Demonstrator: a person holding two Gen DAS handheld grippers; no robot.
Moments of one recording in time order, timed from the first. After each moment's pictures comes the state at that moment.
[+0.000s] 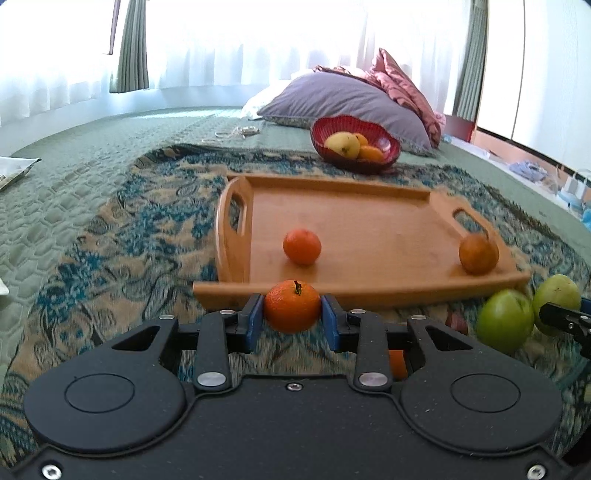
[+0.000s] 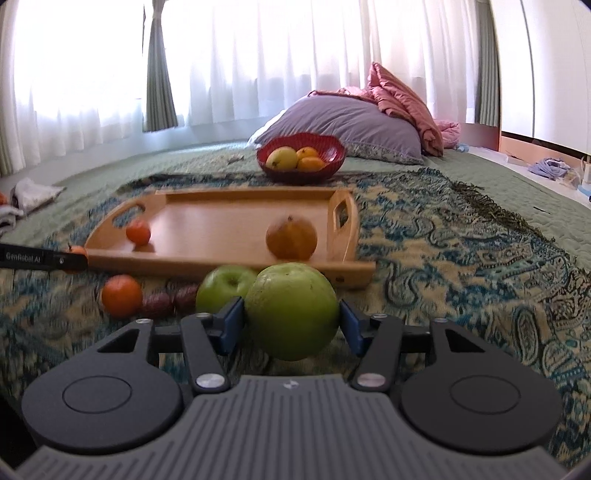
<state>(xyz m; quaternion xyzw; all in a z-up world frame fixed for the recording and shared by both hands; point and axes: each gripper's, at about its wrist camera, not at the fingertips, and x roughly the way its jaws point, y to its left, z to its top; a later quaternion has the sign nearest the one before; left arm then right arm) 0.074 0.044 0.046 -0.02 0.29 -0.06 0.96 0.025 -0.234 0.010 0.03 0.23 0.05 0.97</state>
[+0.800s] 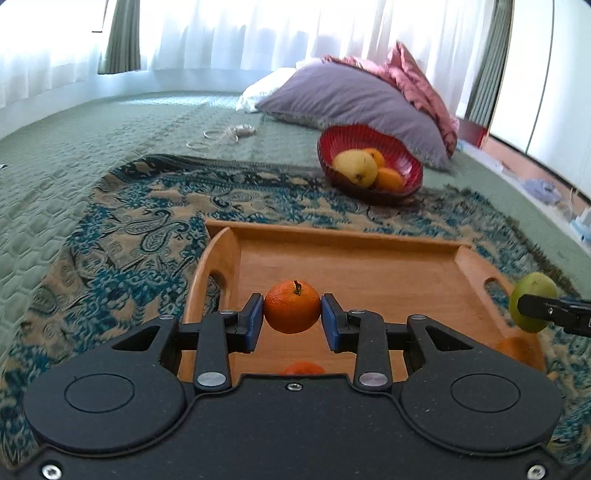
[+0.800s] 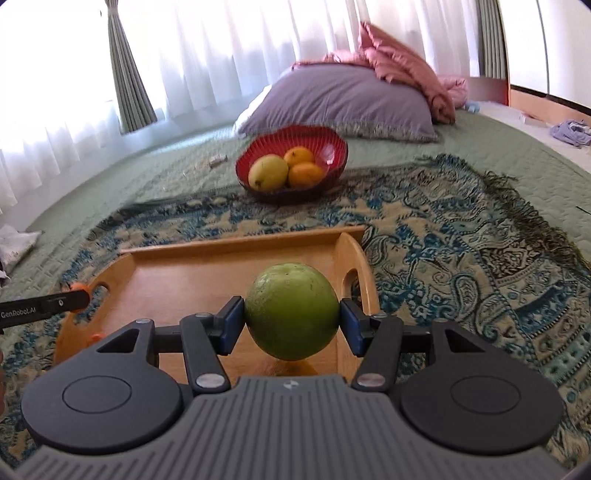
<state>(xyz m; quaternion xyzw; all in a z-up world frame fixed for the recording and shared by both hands) 0.226 0.041 0.071 -0.04 0.33 -0.07 0.94 0.195 -0.248 0.056 0.09 0.31 0.05 0.95</state>
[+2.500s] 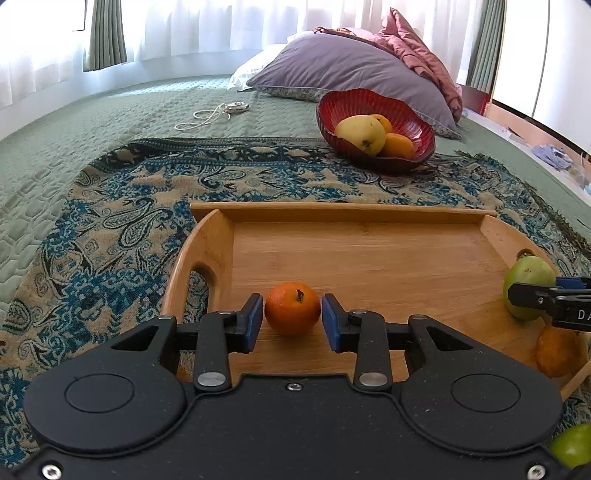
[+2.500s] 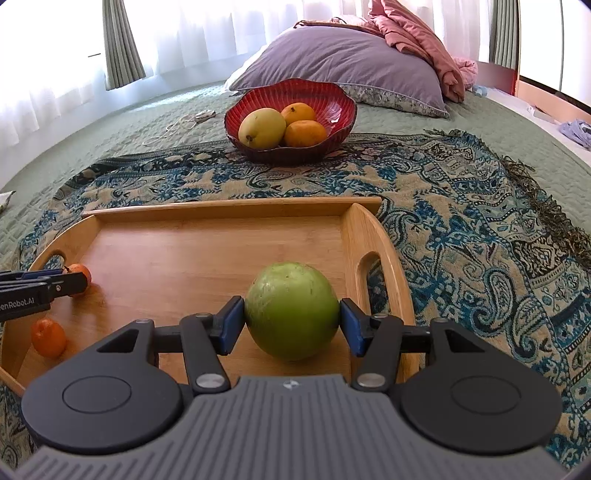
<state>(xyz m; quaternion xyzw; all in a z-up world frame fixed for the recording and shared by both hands) 0.262 0.028 0.038 0.00 0.35 -0.07 0.93 0.242 -0.222 0.021 0.05 0.35 0.03 0.93</state>
